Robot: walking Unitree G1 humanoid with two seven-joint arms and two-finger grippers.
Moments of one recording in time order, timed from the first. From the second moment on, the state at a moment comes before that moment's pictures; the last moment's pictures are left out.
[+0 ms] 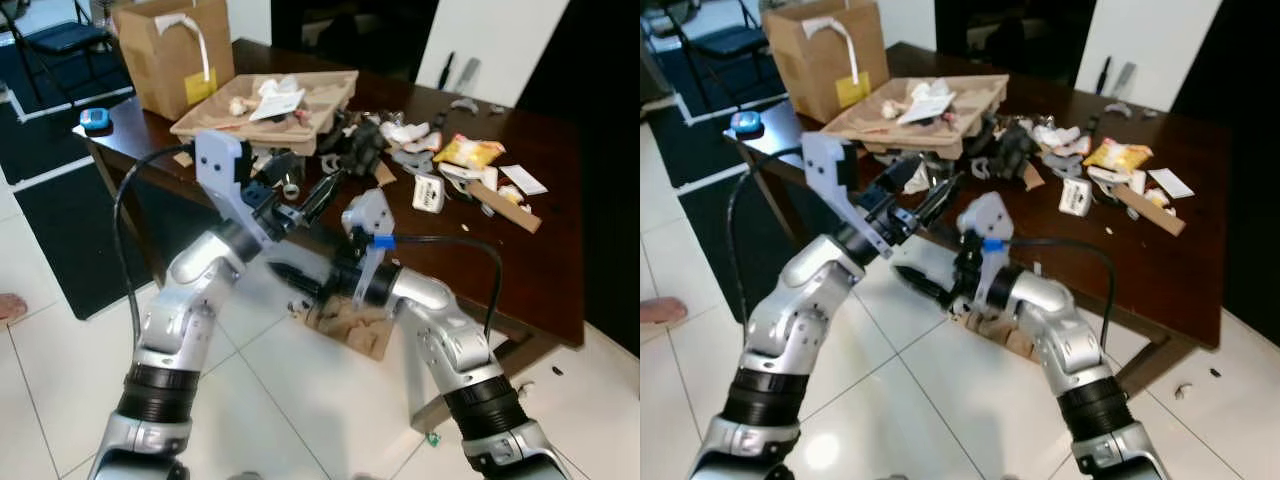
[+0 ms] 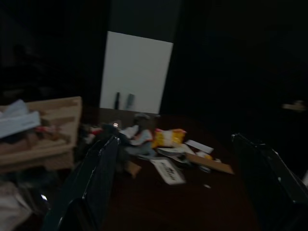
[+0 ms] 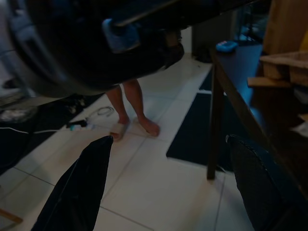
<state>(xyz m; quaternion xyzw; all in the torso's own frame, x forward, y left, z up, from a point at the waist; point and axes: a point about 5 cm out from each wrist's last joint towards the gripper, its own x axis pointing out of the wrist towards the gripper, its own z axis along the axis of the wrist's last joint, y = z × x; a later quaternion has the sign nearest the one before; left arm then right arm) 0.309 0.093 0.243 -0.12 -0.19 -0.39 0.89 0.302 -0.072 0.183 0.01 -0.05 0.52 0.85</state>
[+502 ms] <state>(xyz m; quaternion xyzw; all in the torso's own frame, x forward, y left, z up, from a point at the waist) 0.321 0.108 0.248 -0.12 -0.20 -0.34 0.91 0.312 -0.080 0.187 0.02 -0.06 0.49 0.87</state>
